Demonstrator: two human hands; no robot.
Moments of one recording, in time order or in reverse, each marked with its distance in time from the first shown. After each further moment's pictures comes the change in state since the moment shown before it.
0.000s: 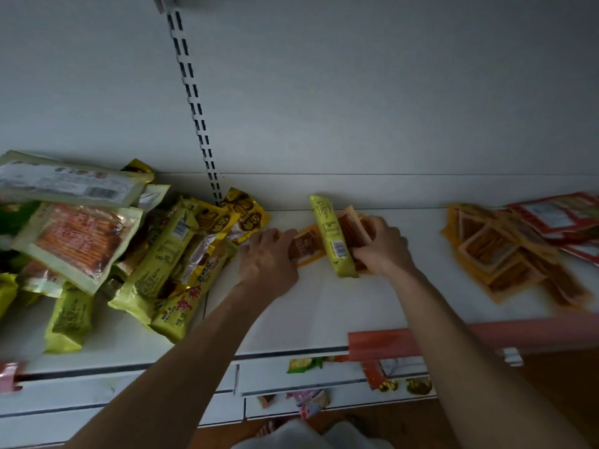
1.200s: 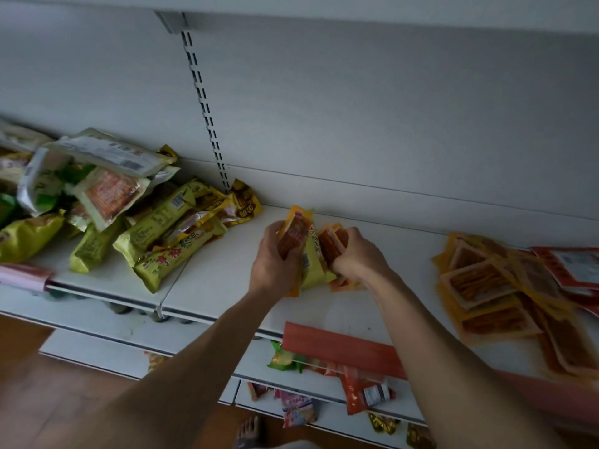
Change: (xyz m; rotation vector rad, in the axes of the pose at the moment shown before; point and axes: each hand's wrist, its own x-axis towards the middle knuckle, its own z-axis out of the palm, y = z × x) left_hand -0.025 0.100 0.031 -0.832 0.340 -0.408; right_hand 0.011 0.024 -0.034 -0.027 -0.317 -0.269
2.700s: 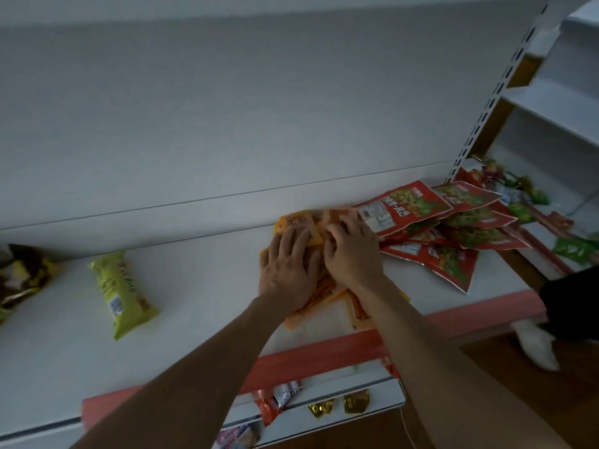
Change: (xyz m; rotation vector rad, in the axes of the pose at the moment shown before) left_hand -0.053 0.099 0.278 0.691 -0.408 0.490; right_hand -0.031 0.244 -0.138 -0.278 0.519 -0.004
